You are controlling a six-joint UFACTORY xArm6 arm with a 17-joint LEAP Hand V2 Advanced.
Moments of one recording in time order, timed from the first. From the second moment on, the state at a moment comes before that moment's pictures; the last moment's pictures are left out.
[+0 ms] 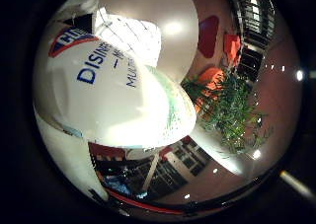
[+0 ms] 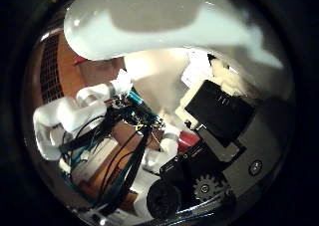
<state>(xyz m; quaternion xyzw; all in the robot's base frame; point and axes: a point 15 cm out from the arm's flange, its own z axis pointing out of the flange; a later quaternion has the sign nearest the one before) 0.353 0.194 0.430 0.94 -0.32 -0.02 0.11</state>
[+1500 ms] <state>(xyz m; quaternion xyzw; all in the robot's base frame) 0.372 0.385 0.303 0.75 -0.34 -0.31 -0.47</state>
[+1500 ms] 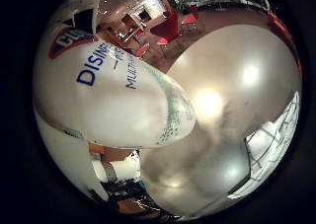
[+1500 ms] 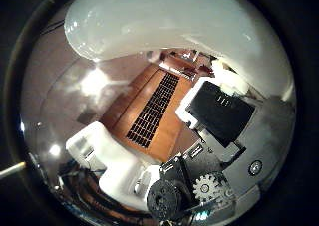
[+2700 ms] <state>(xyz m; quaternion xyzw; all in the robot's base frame) 0.372 0.362 0.265 0.75 -0.36 -0.33 -0.45</state>
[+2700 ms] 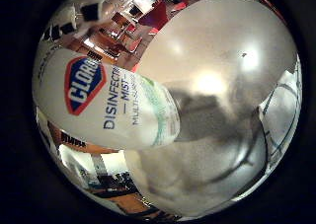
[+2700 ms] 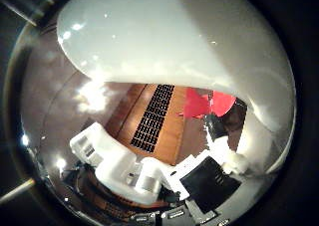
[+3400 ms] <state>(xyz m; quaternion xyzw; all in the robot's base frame) 0.383 0.261 0.290 0.74 -0.41 -0.28 -0.46</state>
